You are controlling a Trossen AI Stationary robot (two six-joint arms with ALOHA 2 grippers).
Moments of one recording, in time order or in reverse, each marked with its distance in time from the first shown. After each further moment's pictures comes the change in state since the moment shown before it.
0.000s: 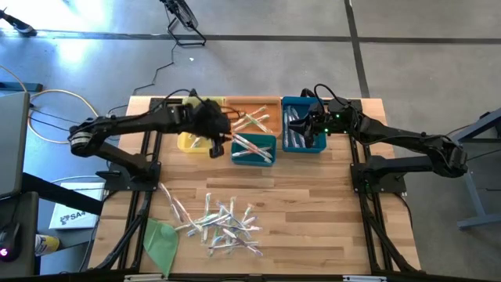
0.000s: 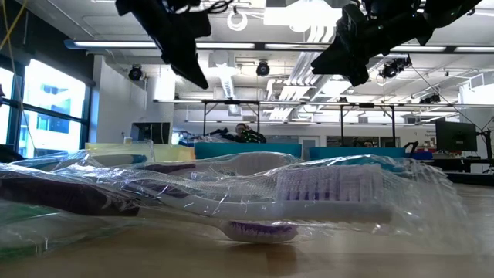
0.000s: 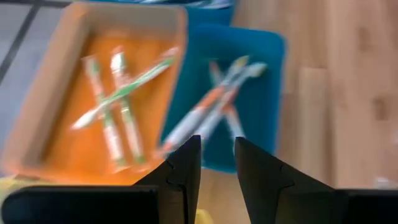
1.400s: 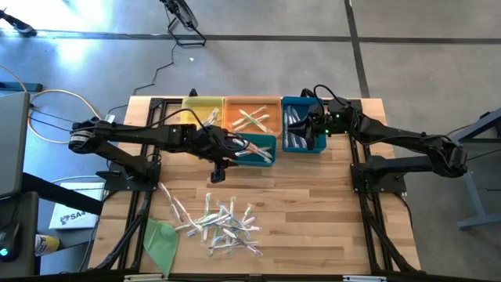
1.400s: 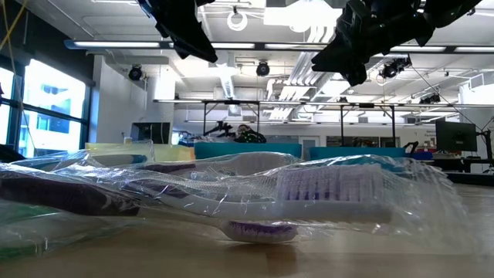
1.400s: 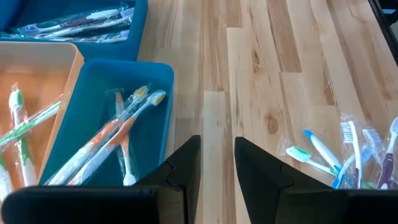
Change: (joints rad) left arm -0.285 -0.001 0.000 0.072 -0.007 -0.185; right arm 0.001 0.000 0.000 0.000 -0.079 0.000
